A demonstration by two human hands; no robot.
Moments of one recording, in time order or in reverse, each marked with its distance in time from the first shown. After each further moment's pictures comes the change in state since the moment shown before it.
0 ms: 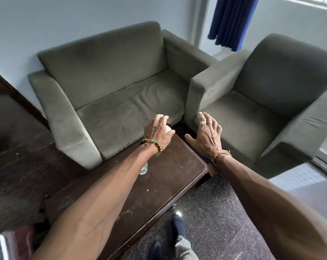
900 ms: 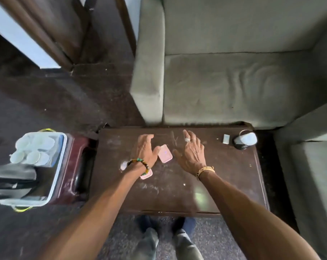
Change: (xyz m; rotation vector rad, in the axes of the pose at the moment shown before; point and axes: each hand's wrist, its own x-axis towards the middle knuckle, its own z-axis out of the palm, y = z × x) left_hand -0.118 -0.246 0.056 -0.170 0.044 -0.918; right_hand 0.012 -0.191 0.245 0.110 -0.704 -0.551
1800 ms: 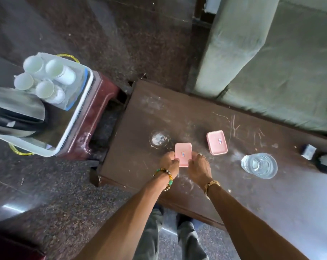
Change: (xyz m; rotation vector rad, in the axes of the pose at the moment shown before) left_hand 0.004 -0.199 0.152 -0.620 -0.162 -0.716; right_hand 0.042 -0.052 0.248 0.105 -0.417 0.239
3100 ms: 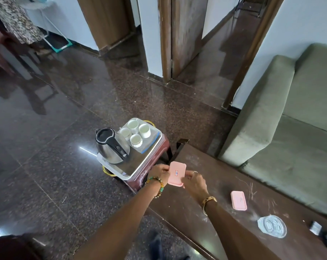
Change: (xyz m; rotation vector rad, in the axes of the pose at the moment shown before) left_hand -0.143 0.047 -0.279 -0.032 0.290 0.151; right_hand -0.176 -0.225 -0.027 0.147 -0.050 -0.294
